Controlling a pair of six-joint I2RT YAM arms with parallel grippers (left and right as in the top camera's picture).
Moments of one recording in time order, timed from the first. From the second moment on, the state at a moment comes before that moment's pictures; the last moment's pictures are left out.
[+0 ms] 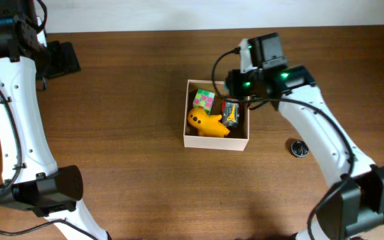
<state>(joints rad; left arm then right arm) 0.16 1.99 2.46 -1.61 -0.14 -0.17 0.30 1.76 1.54 -0.73 -0.12 0.18</state>
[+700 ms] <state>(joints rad) 0.16 1.99 2.46 -1.61 -0.14 -0.17 0.37 1.96 1.55 -0.70 -0.10 0.18</state>
